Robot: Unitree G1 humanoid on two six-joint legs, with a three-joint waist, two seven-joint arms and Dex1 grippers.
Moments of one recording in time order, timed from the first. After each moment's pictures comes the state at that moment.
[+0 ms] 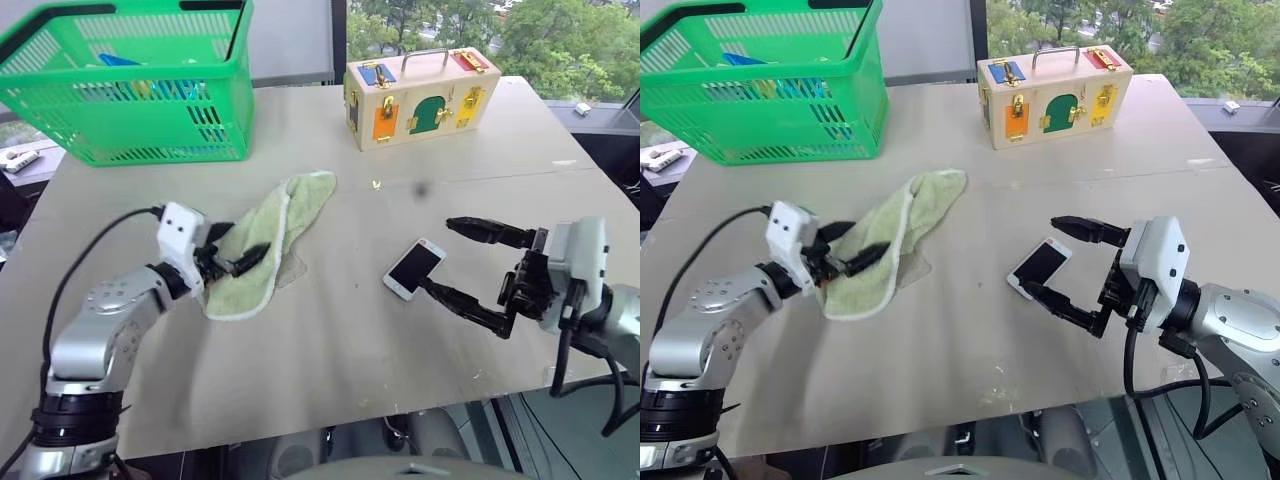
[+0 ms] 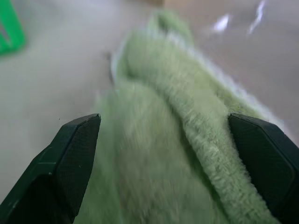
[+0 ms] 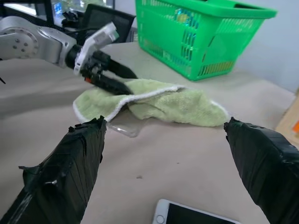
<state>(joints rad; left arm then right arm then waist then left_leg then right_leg) -0.11 0.74 0.18 -0.18 -0.53 0.54 -0.63 -0.01 -0.77 -0.24 -0.85 0.79 0.55 0.68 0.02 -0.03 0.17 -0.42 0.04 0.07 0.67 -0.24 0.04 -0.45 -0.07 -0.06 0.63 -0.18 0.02</state>
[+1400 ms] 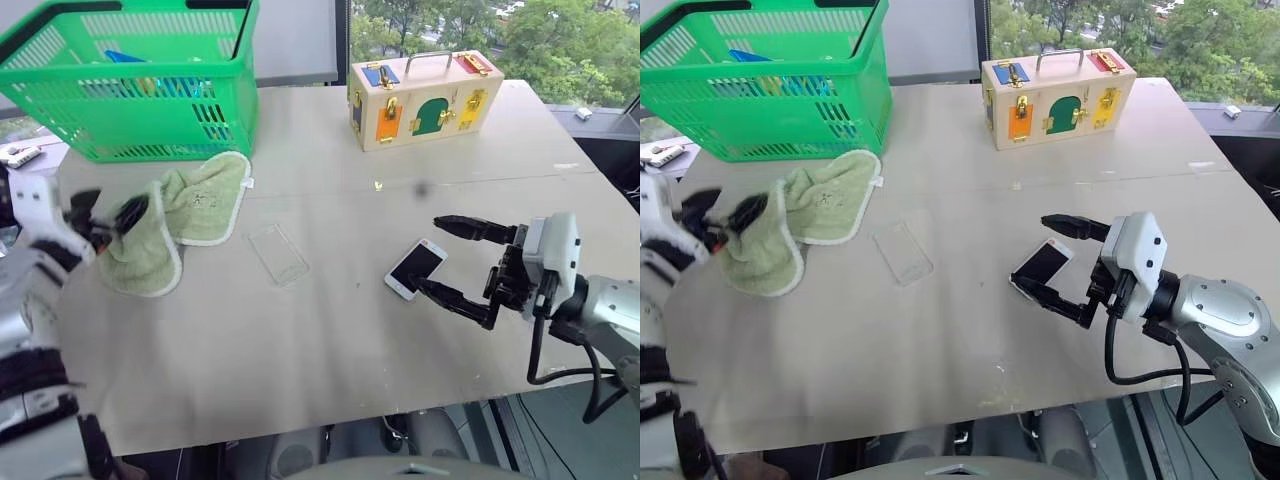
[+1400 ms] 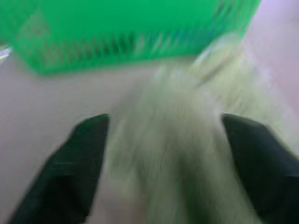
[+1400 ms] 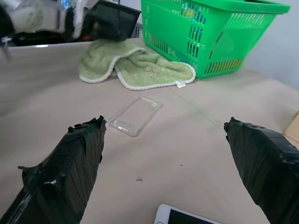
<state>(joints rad) -0.39 0.87 0.49 0.34 -0.49 0.32 -0.79 -0.08 -0.73 -0.14 -0.78 0.72 0.52 0.69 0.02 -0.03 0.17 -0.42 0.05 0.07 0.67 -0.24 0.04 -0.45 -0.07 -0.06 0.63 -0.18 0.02</state>
